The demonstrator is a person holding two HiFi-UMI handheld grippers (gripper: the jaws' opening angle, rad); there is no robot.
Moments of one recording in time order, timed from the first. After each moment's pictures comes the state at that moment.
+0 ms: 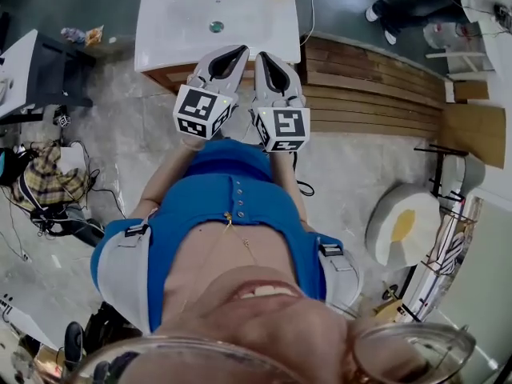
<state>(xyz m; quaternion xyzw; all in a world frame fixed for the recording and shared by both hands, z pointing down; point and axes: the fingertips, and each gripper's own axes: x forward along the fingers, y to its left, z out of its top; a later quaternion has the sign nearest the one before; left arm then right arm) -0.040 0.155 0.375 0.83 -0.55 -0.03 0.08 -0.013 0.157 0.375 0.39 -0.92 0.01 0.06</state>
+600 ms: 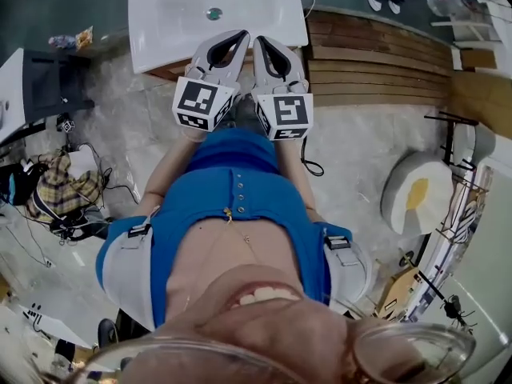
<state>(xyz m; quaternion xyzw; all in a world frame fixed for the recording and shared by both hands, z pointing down) -0.067 0.118 0.385 0.85 -0.52 -0.02 0.09 -0.048 0.123 0.392 0.42 -0.90 0.03 0.08</state>
